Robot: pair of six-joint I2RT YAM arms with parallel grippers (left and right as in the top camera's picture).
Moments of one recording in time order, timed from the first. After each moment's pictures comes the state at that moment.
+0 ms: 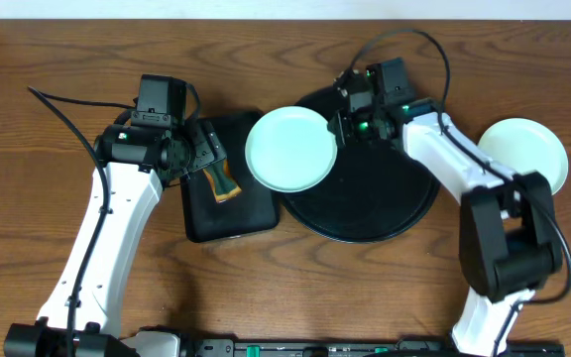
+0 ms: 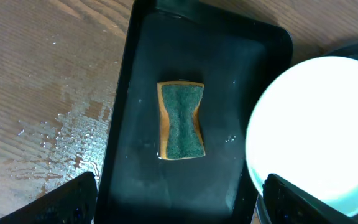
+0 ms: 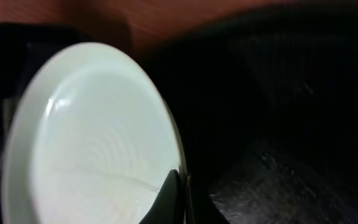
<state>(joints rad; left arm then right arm) -0.12 1.45 1.26 -0.97 -0.01 -0.54 0.34 1.97 1.39 -0.40 -0.42 0.11</state>
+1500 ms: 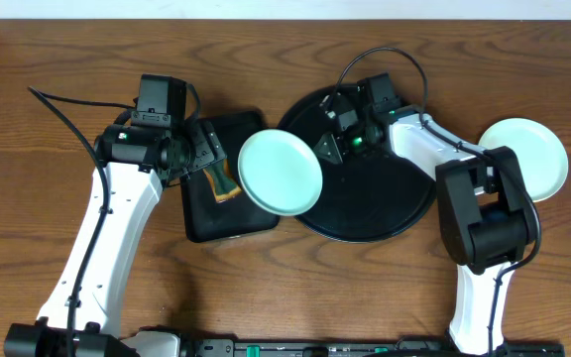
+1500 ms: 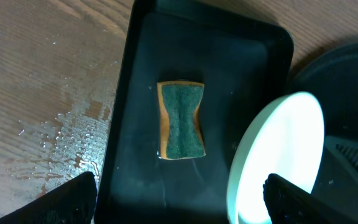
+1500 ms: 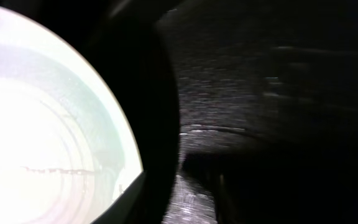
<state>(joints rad) -0.12 1.45 1.26 -0.97 -0.01 -0.54 0.33 2.16 1.40 -0.40 -0.62 -0.09</state>
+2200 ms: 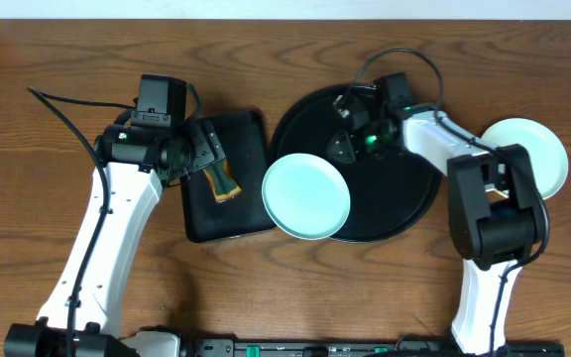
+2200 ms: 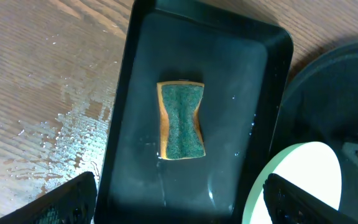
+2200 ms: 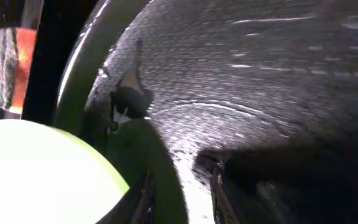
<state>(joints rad) -0.12 1.45 1.26 -0.97 -0.01 -0.54 0.24 2.16 1.40 -0.46 -0.71 -0.09</state>
